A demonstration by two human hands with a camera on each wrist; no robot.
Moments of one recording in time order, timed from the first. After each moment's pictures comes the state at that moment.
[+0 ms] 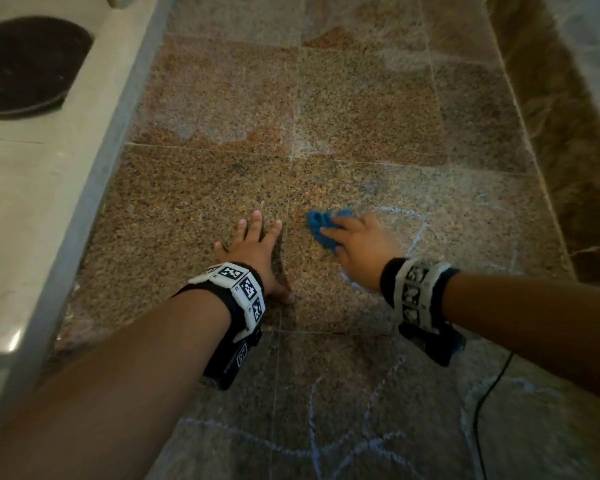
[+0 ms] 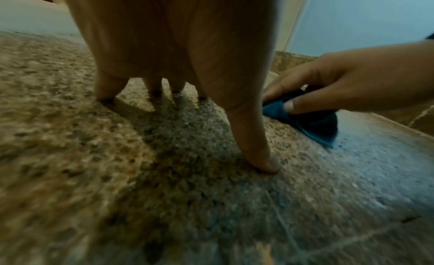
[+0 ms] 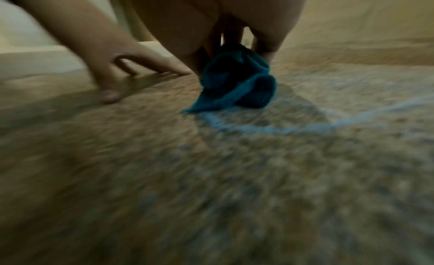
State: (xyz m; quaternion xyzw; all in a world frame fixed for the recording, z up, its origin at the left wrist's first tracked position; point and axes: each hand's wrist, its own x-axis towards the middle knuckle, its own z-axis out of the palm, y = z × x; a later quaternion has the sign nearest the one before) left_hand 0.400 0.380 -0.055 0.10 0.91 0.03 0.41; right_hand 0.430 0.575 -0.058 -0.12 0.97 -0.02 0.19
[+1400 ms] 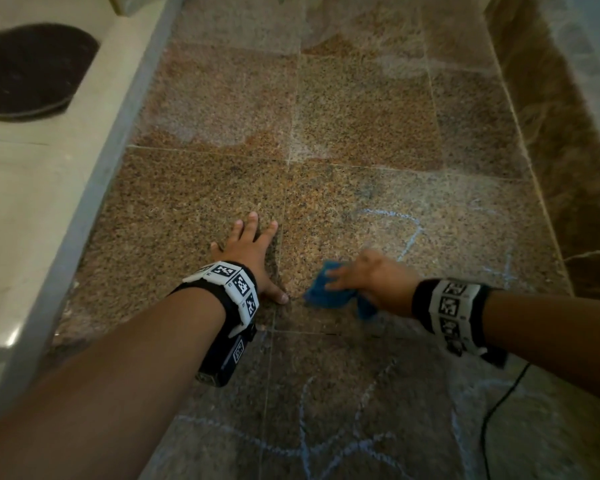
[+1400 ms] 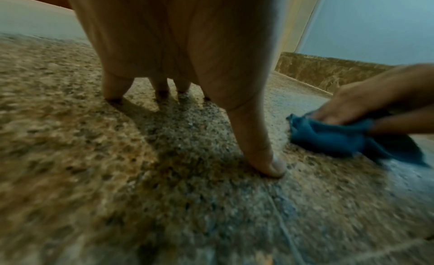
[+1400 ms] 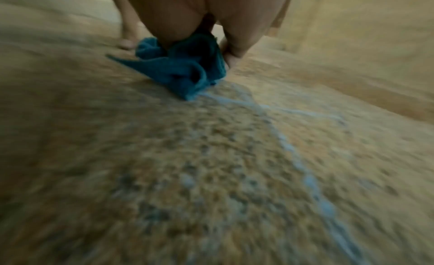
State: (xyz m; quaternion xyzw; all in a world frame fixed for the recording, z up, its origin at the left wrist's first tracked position) left_hand 0.402 0.380 -0.053 0.10 0.91 0.02 0.39; right_hand 0.469 0.626 -0.074 -0.34 0.91 -0.17 0.14
